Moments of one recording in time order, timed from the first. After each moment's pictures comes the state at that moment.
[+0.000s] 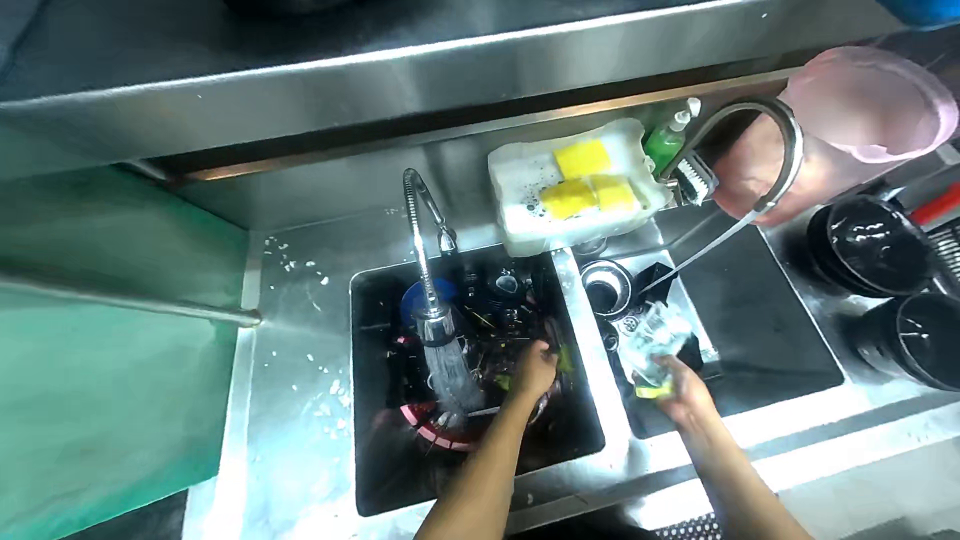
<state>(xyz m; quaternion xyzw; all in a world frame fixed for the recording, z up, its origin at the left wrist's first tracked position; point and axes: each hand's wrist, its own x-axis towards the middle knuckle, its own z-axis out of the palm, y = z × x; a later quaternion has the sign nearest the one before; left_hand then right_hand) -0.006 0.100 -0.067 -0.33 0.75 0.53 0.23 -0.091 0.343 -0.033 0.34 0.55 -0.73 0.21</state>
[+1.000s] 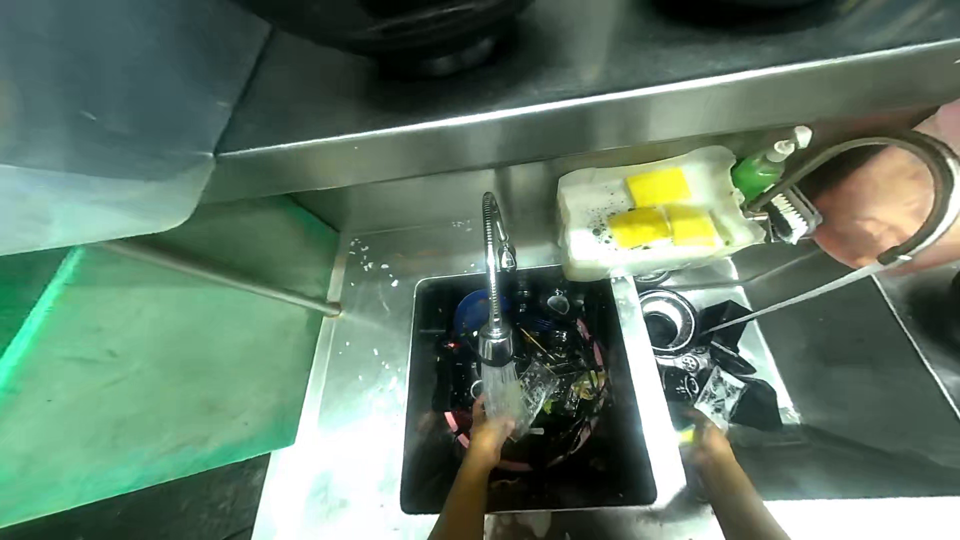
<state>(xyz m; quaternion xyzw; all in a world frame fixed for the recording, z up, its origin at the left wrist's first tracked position) 0.147 0.016 -0.133 -0.61 0.39 0.69 -0.05 -0.075 0.330 -0.128 0.40 0.60 -0.65 0.23</state>
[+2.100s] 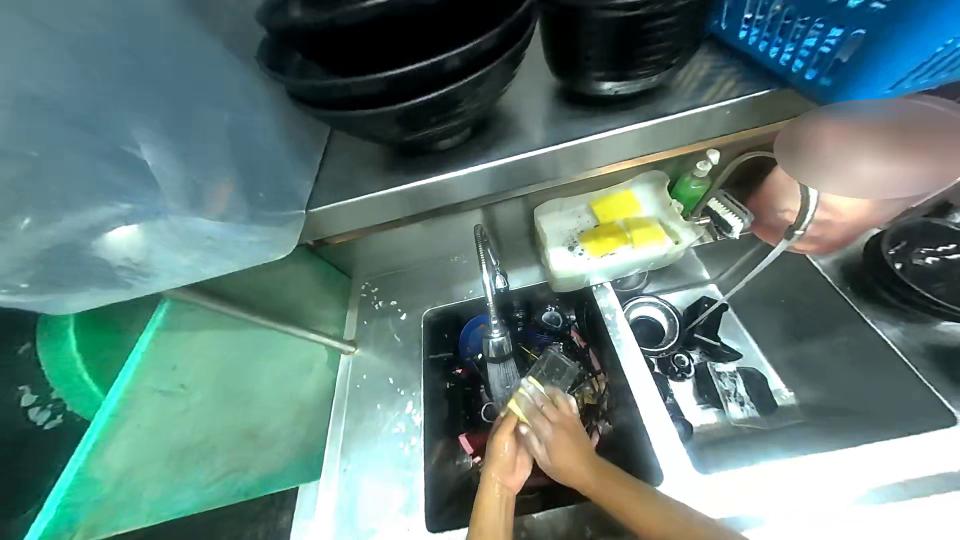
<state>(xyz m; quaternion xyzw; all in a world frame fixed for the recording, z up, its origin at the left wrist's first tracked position) 0.137 0.044 0.005 -0.36 0.27 0.88 -0.15 0.059 0.148 -0.008 -0.44 0.82 -0.35 0.09</state>
